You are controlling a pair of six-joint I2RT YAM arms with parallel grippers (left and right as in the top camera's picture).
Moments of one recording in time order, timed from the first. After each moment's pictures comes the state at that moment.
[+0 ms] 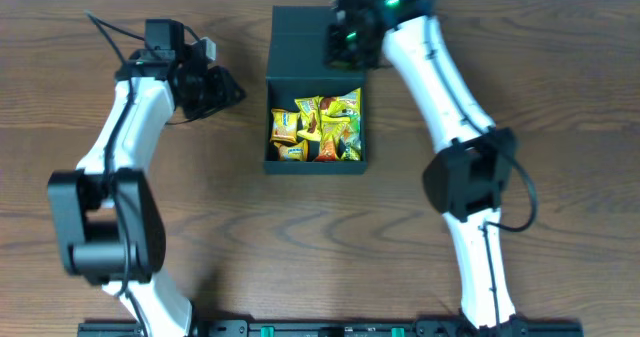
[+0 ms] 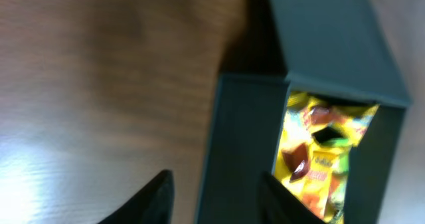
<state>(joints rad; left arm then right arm) 0.01 1.92 1.42 -0.66 0.52 -0.32 0.33 2.44 2.49 -1.23 -0.36 0.43</state>
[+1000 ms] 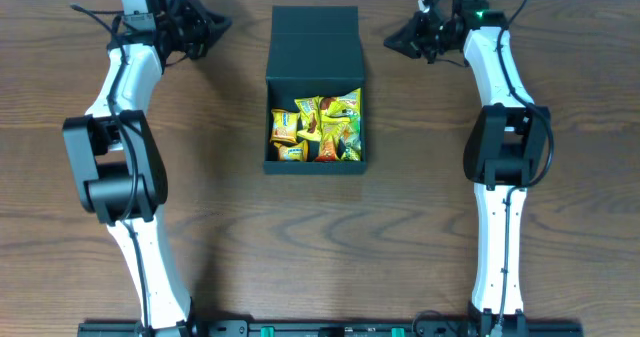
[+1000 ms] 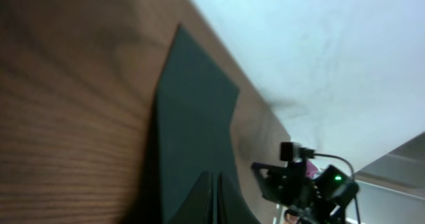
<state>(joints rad) 0.12 2.31 1.83 -0.28 0.82 -0.88 0.00 2.75 2.49 -0.82 -0.86 0.49</state>
